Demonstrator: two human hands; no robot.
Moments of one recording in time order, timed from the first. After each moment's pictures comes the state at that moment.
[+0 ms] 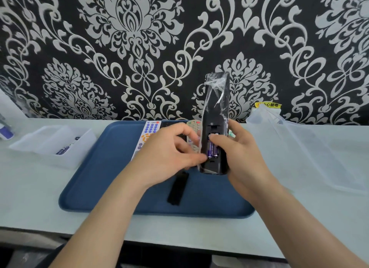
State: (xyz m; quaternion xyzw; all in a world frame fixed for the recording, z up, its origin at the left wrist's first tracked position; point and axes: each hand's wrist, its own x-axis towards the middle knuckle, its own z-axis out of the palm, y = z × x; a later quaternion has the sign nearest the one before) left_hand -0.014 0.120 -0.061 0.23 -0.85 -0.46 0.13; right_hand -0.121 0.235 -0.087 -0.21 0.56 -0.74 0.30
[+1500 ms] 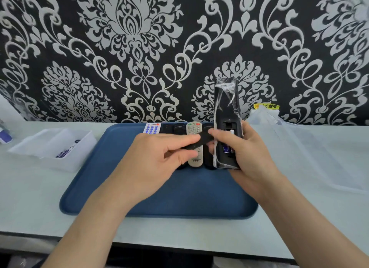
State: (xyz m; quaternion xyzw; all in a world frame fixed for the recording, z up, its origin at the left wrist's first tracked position) left_hand 0.015 0.122 -0.054 0.12 -0.89 -0.36 0.26; right_hand -0.127 0.241 -0.080 -0.17 0.47 -0.80 0.34
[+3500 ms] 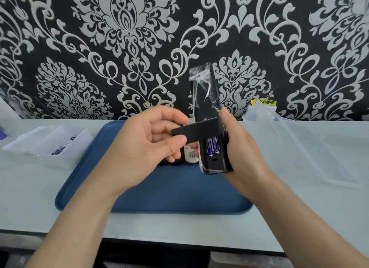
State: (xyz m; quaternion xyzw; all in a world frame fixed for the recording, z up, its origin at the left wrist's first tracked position) left_hand 0.017 0.121 -0.038 0.10 -0.79 -0.56 0.24; right_hand -0.114 0.239 -0.074 -0.21 0.52 -0.74 0.36
